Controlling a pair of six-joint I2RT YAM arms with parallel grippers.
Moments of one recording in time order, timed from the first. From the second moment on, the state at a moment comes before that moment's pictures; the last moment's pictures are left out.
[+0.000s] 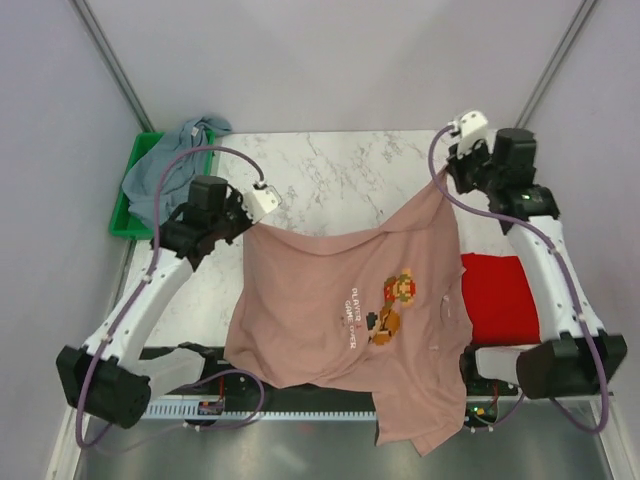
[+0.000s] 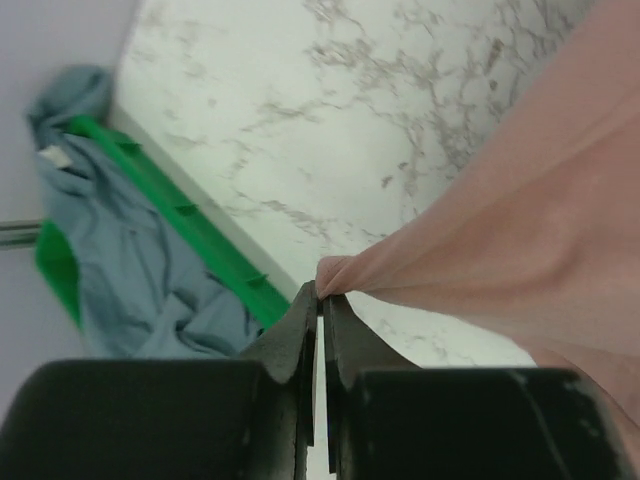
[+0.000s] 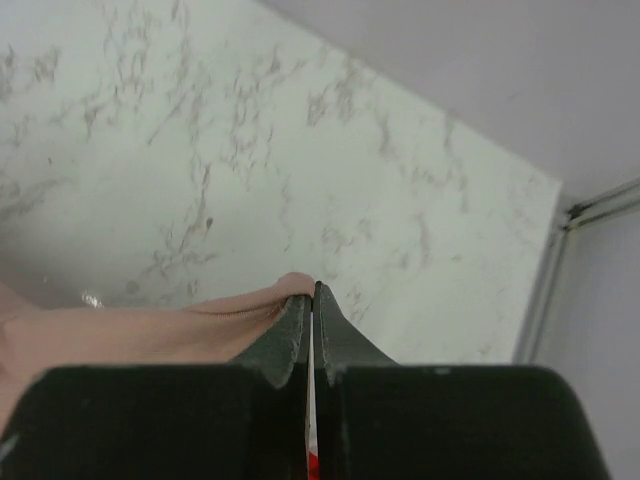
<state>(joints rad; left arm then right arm) -0.32 1.05 1.10 -0.65 0.06 0.77 0.05 1.20 1.36 -0.50 -0.28 -0.37</state>
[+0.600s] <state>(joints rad) -0.14 2.00 1.62 -0.47 0.00 0.56 0.06 2.32 2.04 -0.33 -0.06 -0.34</state>
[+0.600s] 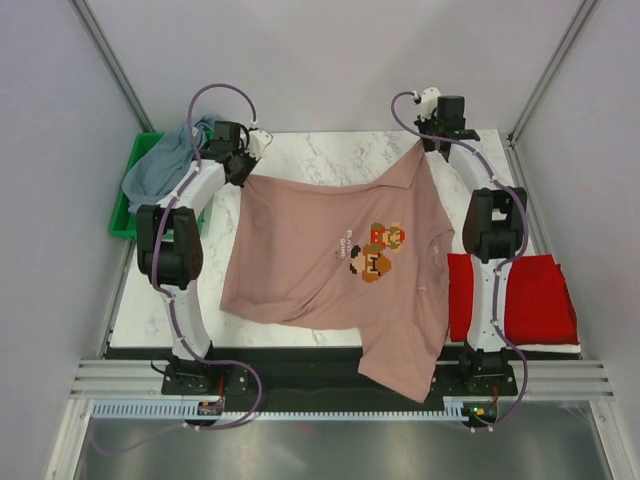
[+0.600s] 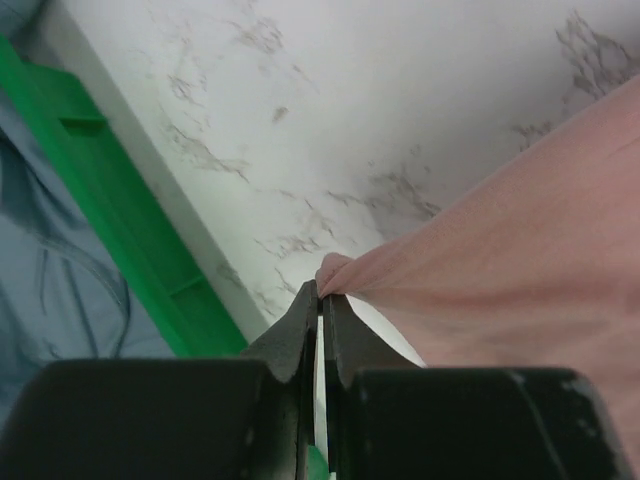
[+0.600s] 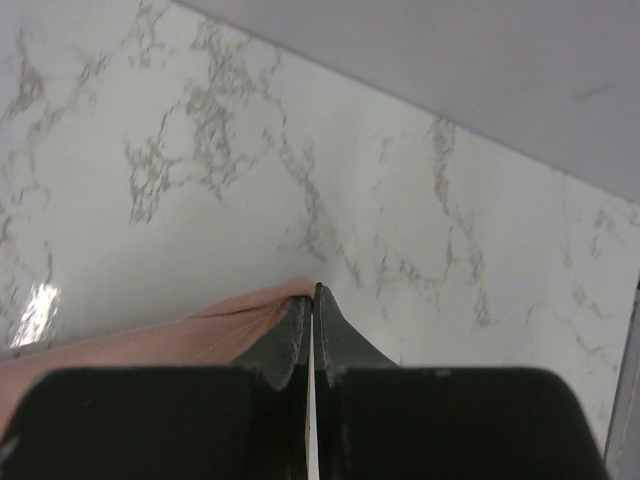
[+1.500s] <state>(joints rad) -0.09 2.52 2.42 -0.78 0.02 0.41 0.12 2.48 2.28 -0.24 0.04 -0.34</state>
